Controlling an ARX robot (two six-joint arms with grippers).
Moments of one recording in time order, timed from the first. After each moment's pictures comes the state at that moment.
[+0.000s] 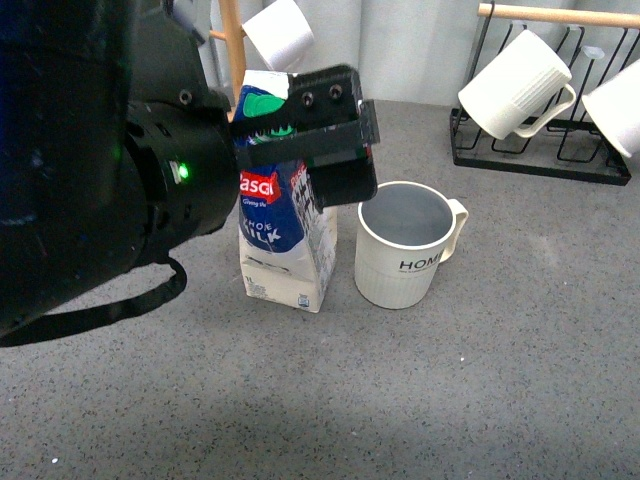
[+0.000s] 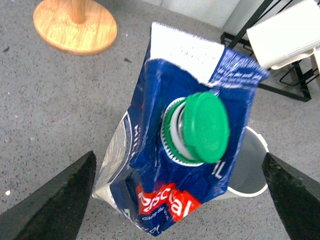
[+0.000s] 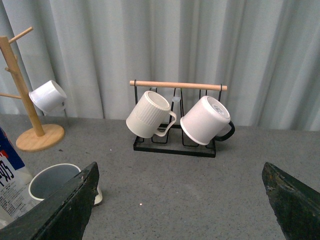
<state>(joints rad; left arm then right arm) -0.57 1.68 0.61 0.63 -0.29 -0.48 0.00 0.00 0.01 0.00 0.00 0.00</state>
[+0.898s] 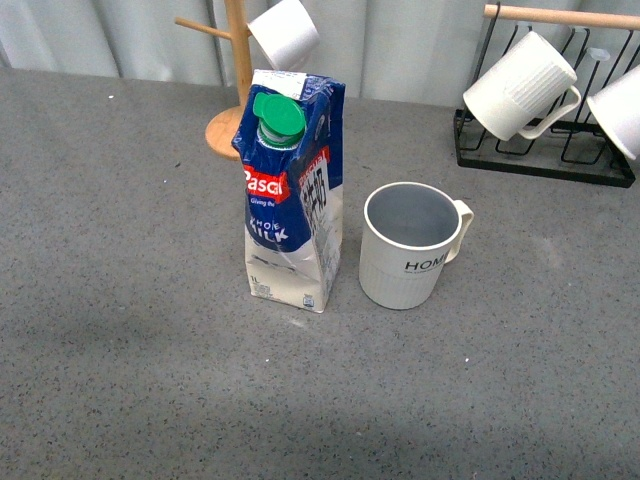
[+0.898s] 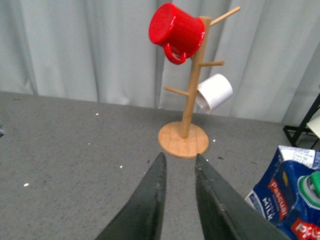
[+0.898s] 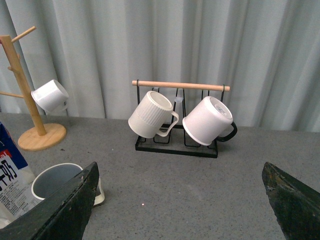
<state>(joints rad) -0.28 1.20 0.20 0.99 -0.28 -0.02 0.00 0.00 0.01 0.00 0.00 0.00</state>
